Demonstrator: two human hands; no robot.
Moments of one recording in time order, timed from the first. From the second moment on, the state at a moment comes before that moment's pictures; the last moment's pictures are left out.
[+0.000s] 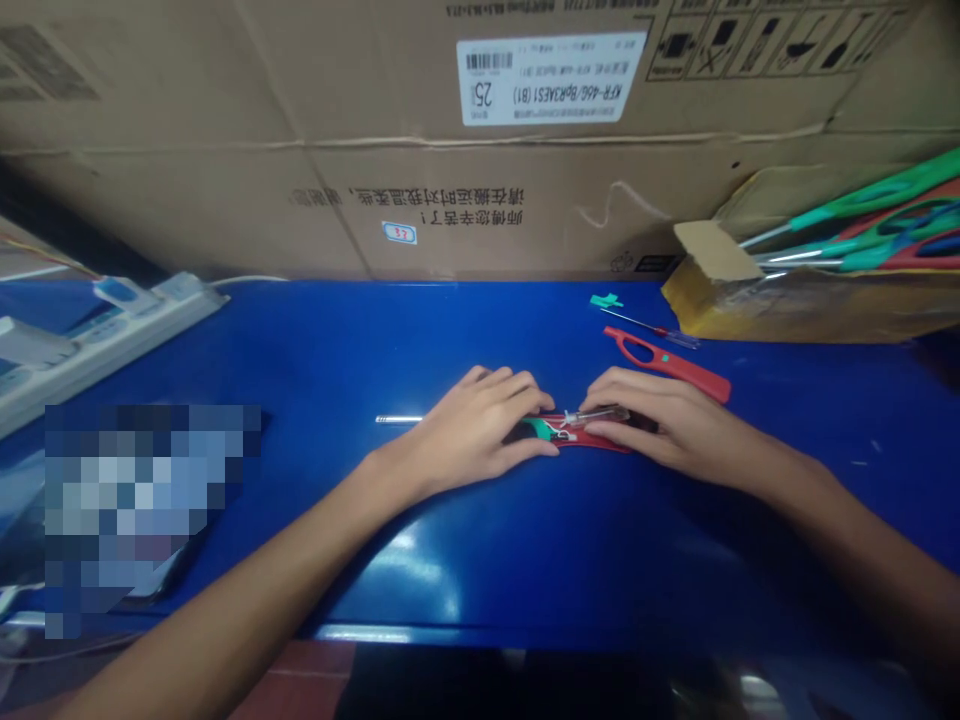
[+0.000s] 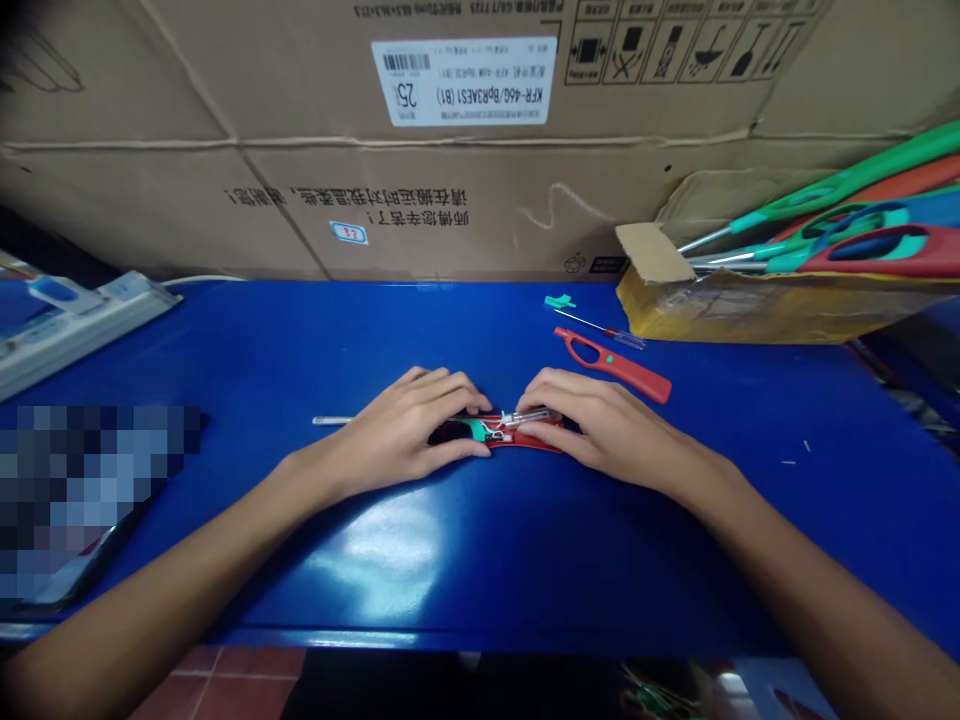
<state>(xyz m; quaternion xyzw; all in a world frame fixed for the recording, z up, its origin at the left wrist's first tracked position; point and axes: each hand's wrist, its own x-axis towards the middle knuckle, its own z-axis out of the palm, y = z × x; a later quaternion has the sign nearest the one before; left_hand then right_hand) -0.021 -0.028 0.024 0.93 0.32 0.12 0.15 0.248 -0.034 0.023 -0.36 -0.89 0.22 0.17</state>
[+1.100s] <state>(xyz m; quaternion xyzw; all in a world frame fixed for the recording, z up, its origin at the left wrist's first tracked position) -0.016 -0.030 0.025 0.92 0.34 0.10 0.15 0.253 -0.043 0.032 -0.35 -0.92 0.12 0.12</state>
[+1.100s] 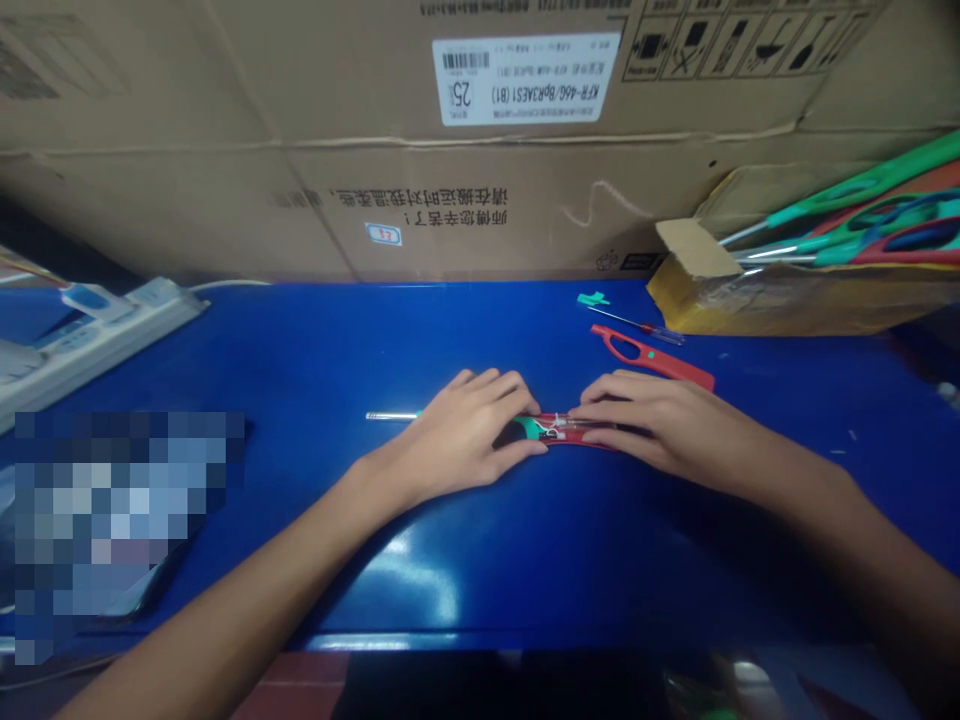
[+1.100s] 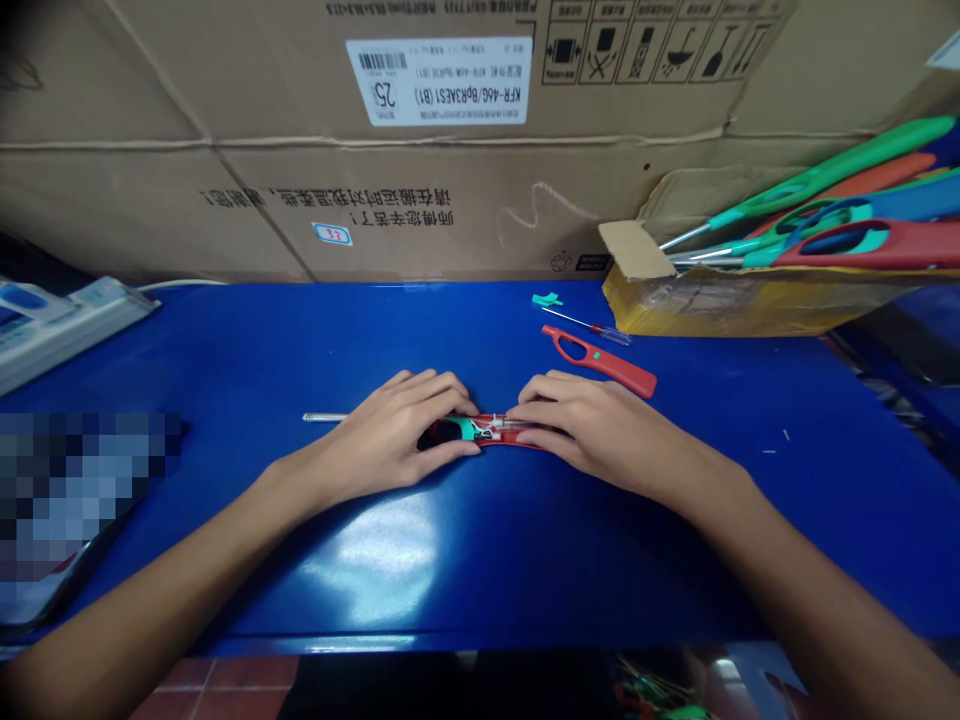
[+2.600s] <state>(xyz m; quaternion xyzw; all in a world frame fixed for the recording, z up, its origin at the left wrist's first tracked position) 0.010 -0.044 0.007 0.95 0.27 0.16 0.00 0.298 -0.052 0.012 -0.53 -0.82 -0.11 0.18</state>
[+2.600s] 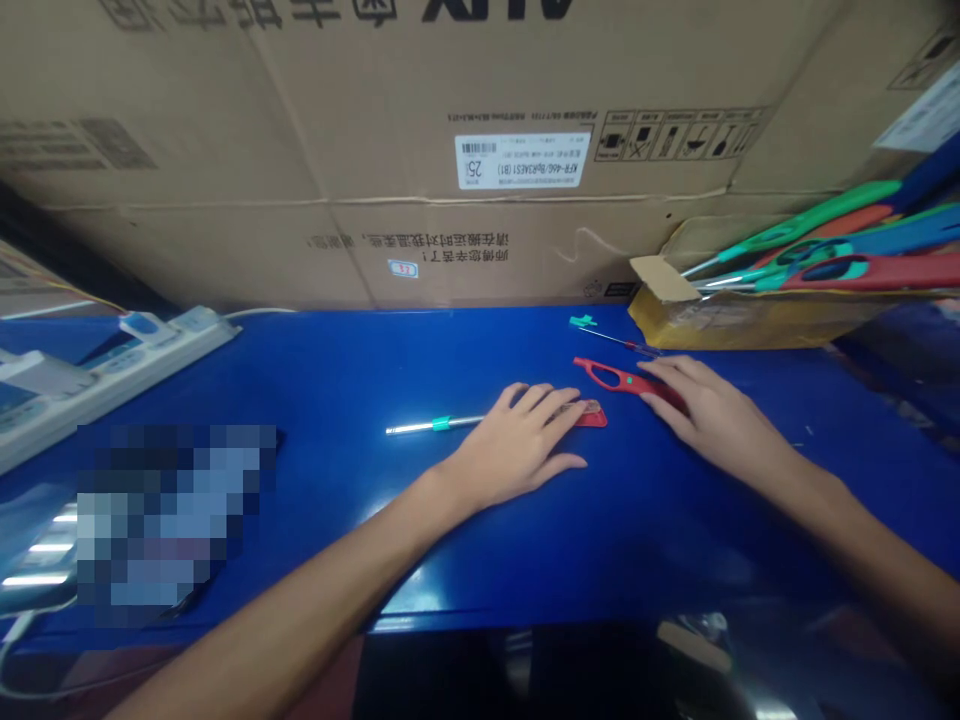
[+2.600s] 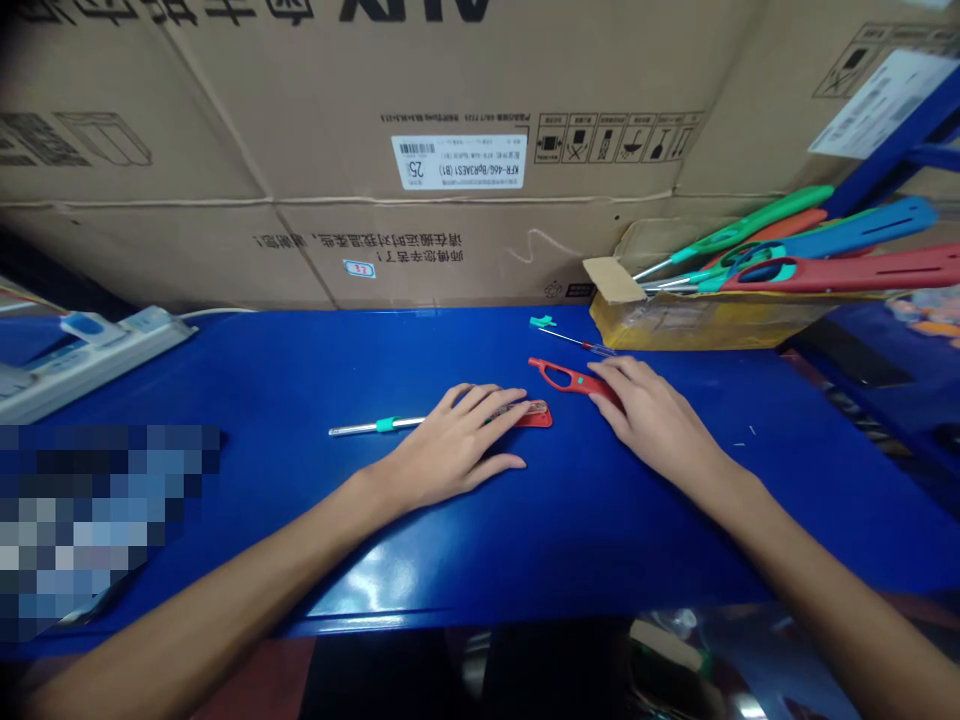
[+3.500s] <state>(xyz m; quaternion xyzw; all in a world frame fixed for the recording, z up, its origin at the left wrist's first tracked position) 0.013 -0.051 -0.001 0.95 0.27 0.15 -0.08 0.297 -0.043 -0.003 -0.49 -0.85 -0.11 0.19</state>
